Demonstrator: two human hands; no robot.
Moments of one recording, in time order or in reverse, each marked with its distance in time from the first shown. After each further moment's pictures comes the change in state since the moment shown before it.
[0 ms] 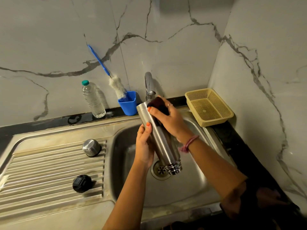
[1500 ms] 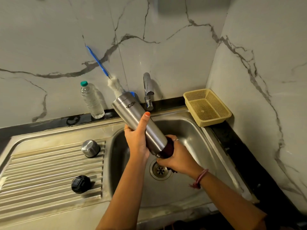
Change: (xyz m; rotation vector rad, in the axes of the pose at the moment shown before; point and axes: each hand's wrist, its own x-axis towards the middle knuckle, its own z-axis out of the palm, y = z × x) left_hand 0.002 0.027 0.017 0.113 0.327 0.078; right_hand -0.076 0.058 -0.007 -0.286 -0.147 0.225
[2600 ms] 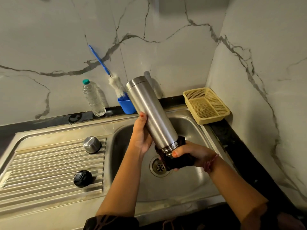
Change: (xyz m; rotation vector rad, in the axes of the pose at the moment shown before) left_hand -0.006 0.009 0.003 -0.097 -0.453 -0.114; right_hand -0.007 -0.002 -0.044 0.748 -0.623 0.141
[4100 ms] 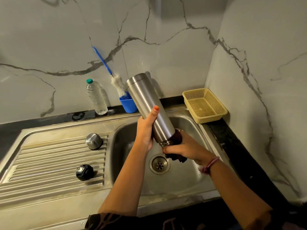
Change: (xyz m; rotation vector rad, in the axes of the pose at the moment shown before) left_hand -0.017 -0.003 0.024 0.272 0.112 0.082; right_hand -0.014 -0.008 0.026 -0.562 0.368 -0.153
